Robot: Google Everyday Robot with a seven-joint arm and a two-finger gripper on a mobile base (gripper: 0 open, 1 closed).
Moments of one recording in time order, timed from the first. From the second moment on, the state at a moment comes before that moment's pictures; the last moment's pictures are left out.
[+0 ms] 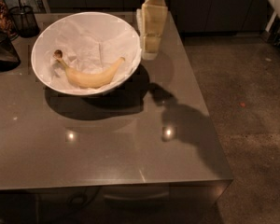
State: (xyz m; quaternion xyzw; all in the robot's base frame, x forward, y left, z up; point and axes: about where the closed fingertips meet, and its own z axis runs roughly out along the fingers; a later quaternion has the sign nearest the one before) arm 0.564 -0.003 1.027 -0.77 0.60 -0.02 0.19
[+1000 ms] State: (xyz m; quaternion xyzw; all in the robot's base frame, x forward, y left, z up) arm 0.618 0.031 0.985 -0.74 0.65 -0.01 0.17
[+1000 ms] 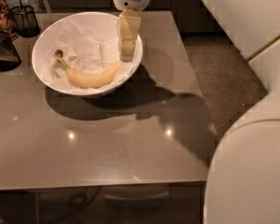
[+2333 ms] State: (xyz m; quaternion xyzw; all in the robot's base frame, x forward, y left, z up) arm 0.634 0.085 0.935 -0.76 0.64 0.01 0.12
